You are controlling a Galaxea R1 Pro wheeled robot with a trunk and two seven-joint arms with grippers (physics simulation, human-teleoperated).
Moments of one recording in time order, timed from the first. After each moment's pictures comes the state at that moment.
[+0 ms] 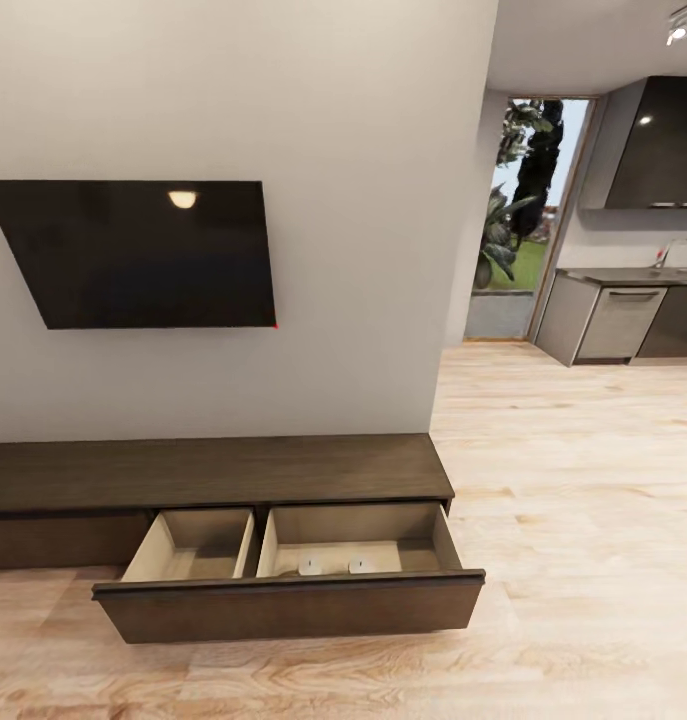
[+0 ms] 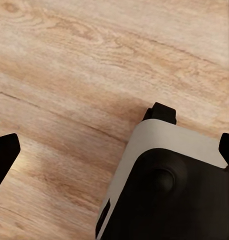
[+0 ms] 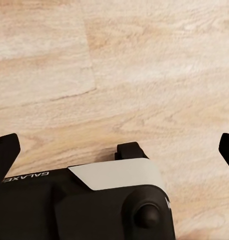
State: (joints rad) left arm -0.29 0.08 -0.21 -0.04 0.53 0.11 0.22; right arm -0.35 0.17 0.40 0.05 -0.47 -0.12 -0.31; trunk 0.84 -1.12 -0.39
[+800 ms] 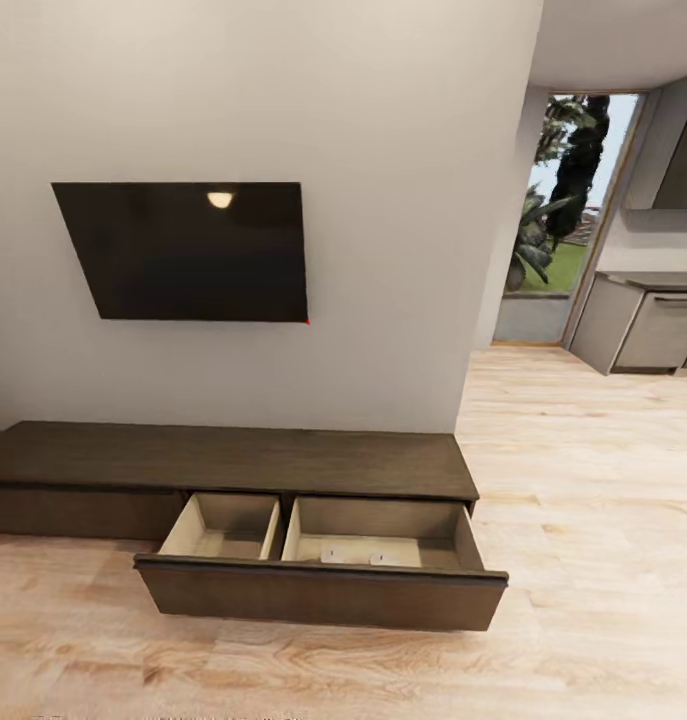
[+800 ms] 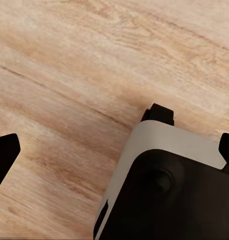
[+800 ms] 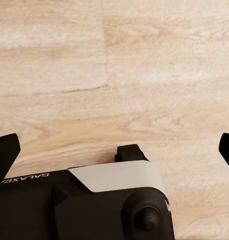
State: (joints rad) left arm -0.29 0.07 -0.21 -0.04 0.53 0.10 0.22; right arm -0.35 0.17 0.40 0.05 -0.46 -0.13 -0.31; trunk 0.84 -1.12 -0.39
